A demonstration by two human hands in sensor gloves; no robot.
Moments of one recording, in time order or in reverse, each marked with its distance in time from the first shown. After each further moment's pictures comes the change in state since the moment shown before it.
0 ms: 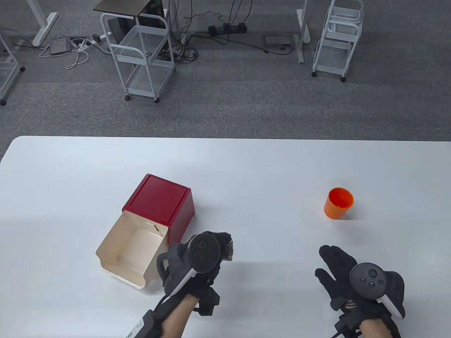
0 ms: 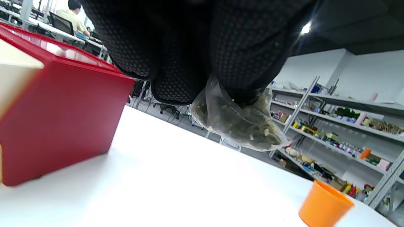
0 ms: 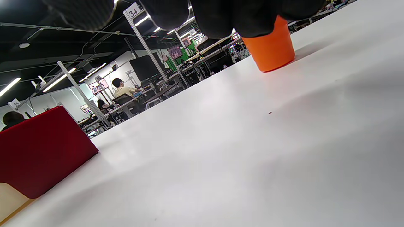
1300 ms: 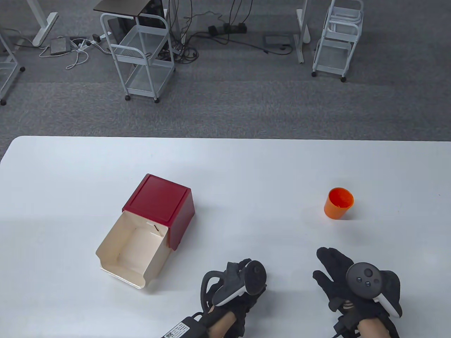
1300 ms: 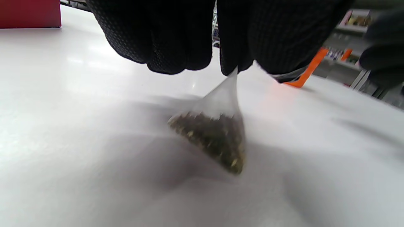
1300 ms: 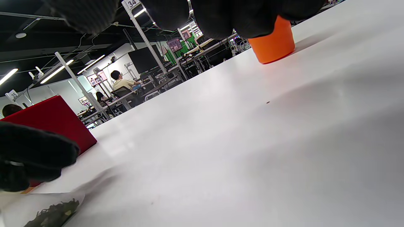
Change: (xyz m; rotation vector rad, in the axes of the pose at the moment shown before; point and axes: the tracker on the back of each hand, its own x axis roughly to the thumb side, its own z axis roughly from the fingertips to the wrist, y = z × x) left_hand 0.031 -0.116 0.006 -0.311 -0.123 -0.087; right_hand 0.002 0.006 -0.002 0.033 0.001 0.017
